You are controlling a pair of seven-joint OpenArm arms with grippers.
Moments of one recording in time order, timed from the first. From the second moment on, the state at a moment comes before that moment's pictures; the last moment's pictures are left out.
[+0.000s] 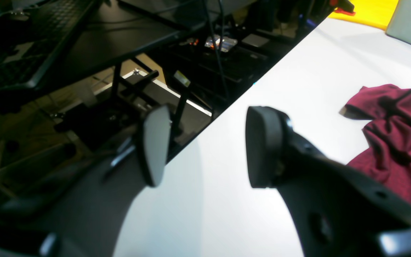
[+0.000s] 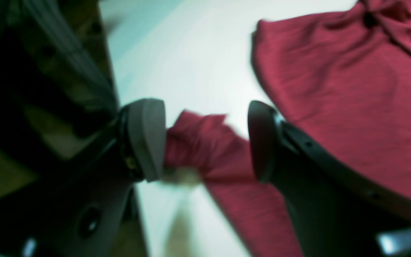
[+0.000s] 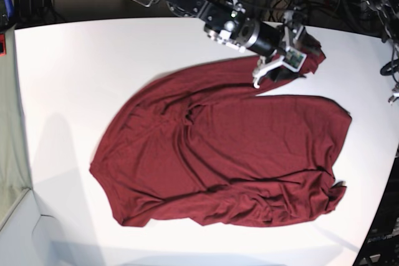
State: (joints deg) left arm 12.1 -16.6 -40.3 91.4 -18.8 -0.1 9.8; right arm 4.4 -4.5 -56.6 76.8 3.2 7.3 -7.5
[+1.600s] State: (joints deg) left arm 0.1 -6.8 -23.0 67.9 -18.6 0.1 8.7; right arm -14.2 11.9 -18.0 88.1 3.4 7.5 -7.4
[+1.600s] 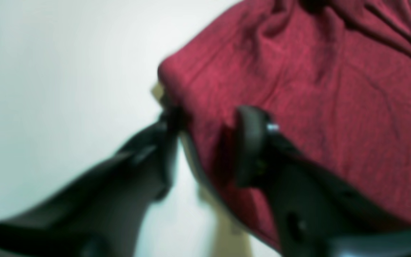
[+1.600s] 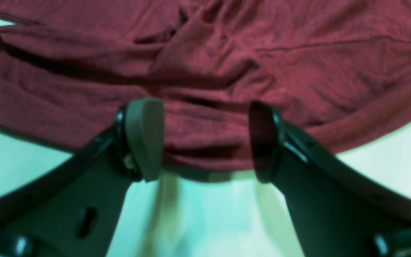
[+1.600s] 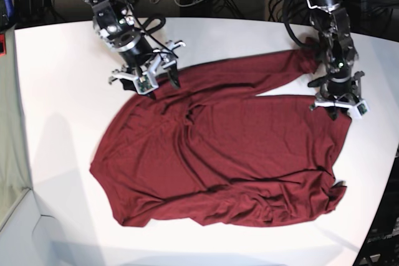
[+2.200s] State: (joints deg) left arm 4.0 -8.2 -23.0 83.4 -13.7 0.1 9.3; right arm -14.7 12.0 -18.1 88.1 3.4 7.5 -7.4
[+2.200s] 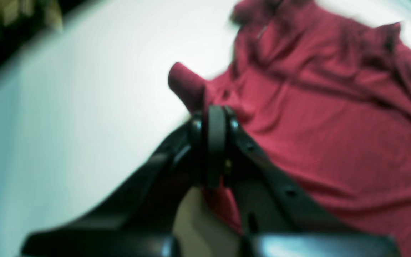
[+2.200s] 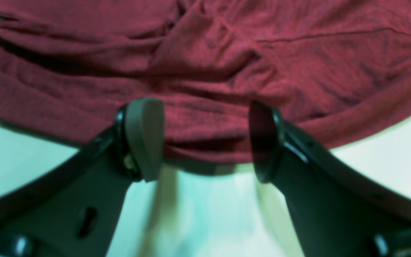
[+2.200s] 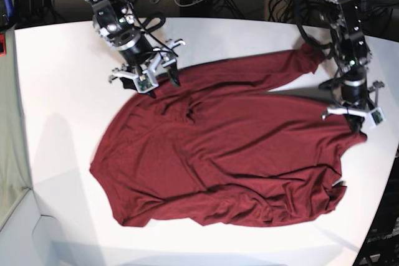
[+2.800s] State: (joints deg) left arm -7.7 -6.8 -0.9 69.3 6.4 0.1 9.4; right arm -14.9 13.2 -18.2 89.2 3.2 7.5 -7.6
